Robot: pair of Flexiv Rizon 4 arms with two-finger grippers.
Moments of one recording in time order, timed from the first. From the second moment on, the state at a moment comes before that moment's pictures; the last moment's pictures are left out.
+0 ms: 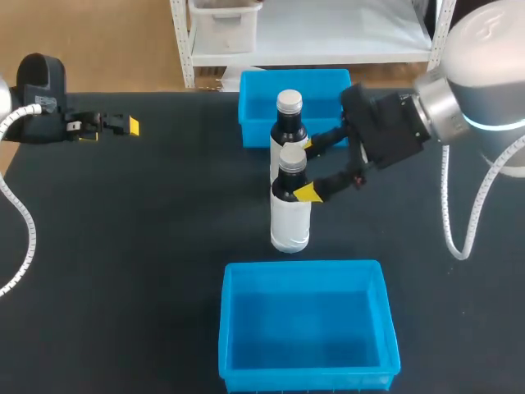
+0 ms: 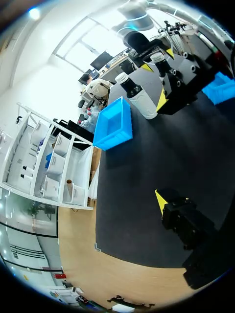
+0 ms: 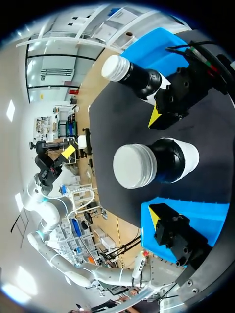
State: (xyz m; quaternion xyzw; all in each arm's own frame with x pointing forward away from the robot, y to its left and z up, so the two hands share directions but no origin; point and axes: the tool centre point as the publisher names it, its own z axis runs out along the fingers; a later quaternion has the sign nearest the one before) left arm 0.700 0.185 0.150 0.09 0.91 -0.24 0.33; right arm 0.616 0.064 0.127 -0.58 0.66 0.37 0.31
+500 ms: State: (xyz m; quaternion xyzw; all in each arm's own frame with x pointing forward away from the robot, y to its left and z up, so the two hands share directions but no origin) left arm 0.700 0.185 0.150 0.09 0.91 -0.24 0.33; right arm 0.609 0.076 0.124 -0.58 0.66 0.37 0.30
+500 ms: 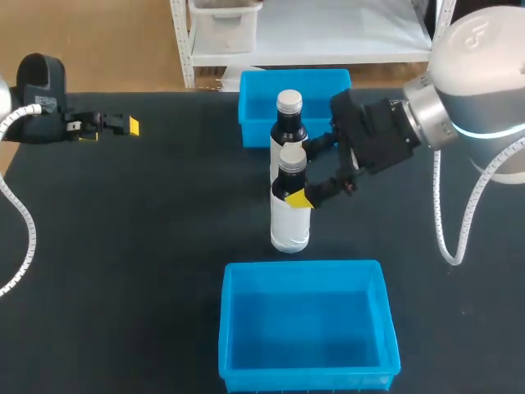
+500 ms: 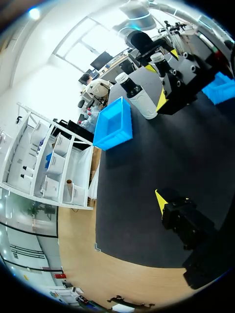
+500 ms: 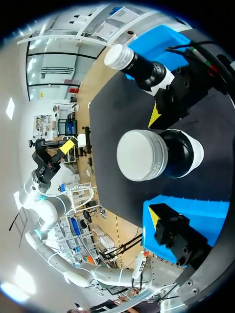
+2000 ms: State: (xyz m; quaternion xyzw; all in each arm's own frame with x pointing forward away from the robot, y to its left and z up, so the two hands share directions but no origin) left arm 0.700 0.185 0.150 0.09 0.91 -0.24 0.33; right arm 0.620 0.080 0.124 -0.57 0.66 0.37 0.32
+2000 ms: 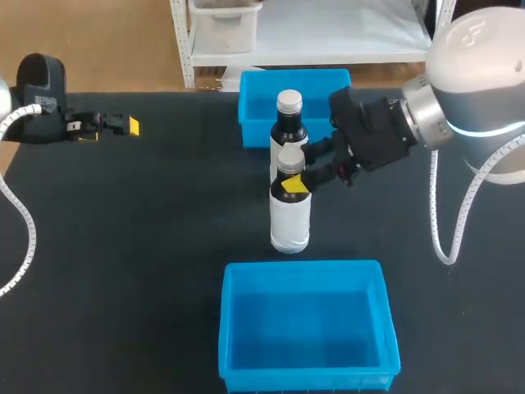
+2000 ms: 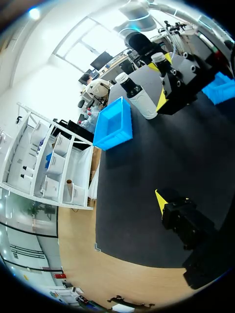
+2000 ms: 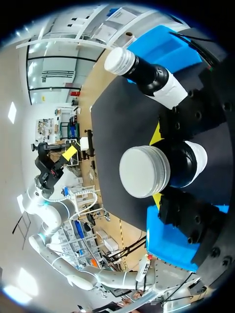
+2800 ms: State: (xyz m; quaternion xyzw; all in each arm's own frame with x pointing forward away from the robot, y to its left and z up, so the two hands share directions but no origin) left arm 0.700 0.185 0.150 0.09 0.91 -0.24 0.33; right arm 0.641 0.051 0.150 -0.55 0.67 0.37 0.35
